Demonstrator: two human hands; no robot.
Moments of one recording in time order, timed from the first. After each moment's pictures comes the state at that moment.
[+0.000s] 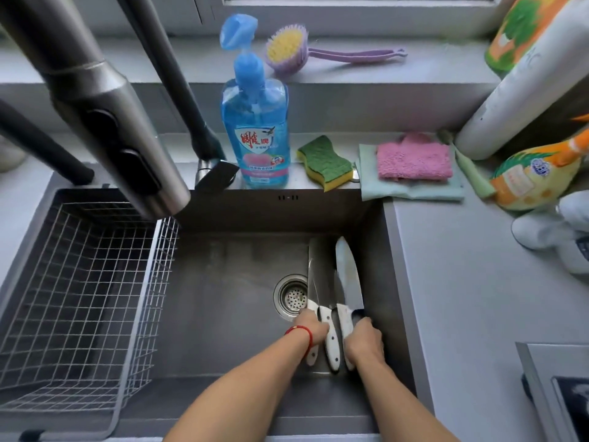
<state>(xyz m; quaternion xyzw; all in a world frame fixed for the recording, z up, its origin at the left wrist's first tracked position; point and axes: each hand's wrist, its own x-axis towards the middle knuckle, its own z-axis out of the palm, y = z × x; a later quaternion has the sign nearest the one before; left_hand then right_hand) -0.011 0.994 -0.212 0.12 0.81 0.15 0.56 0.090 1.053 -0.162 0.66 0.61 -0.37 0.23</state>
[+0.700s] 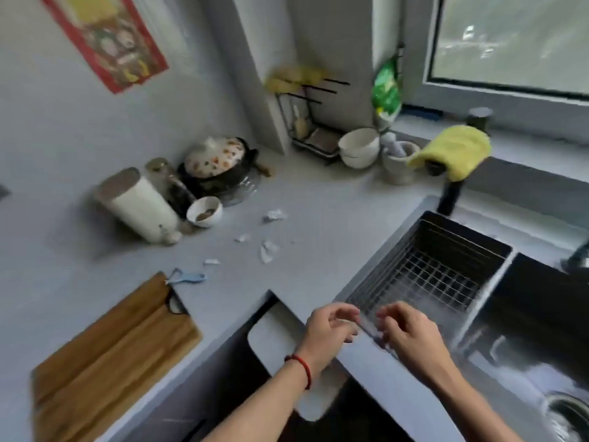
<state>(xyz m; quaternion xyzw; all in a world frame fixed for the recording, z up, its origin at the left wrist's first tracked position) -0.131 0.573 0.023 -0.07 0.76 0.61 0.23 -0.100 0.753 0.042 0.12 0.86 -0.49 0.09</state>
